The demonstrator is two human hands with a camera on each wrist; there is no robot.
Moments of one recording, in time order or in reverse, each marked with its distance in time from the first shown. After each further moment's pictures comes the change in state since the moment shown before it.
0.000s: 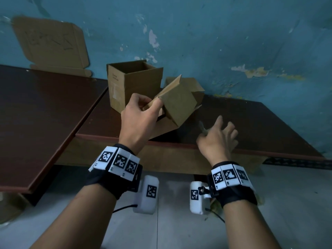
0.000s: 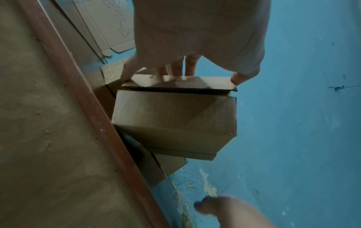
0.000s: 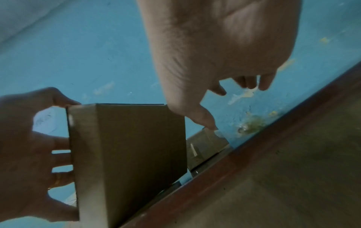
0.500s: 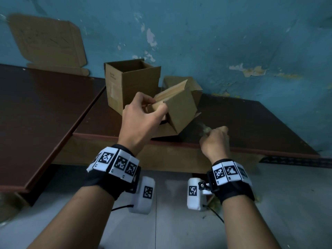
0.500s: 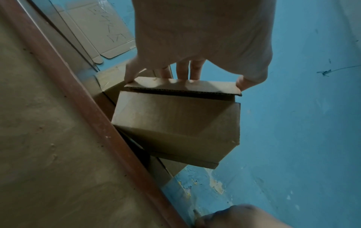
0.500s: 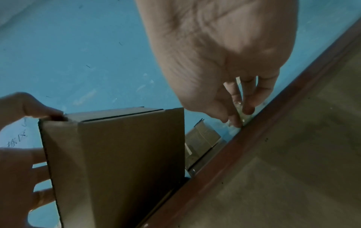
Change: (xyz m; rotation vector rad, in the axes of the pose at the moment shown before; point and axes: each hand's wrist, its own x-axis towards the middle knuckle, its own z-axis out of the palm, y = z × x) left_hand -0.005 -0.001 0.003 0.080 -0.048 0.089; right_hand 0.010 0.012 0.004 0.098 -0.046 0.051
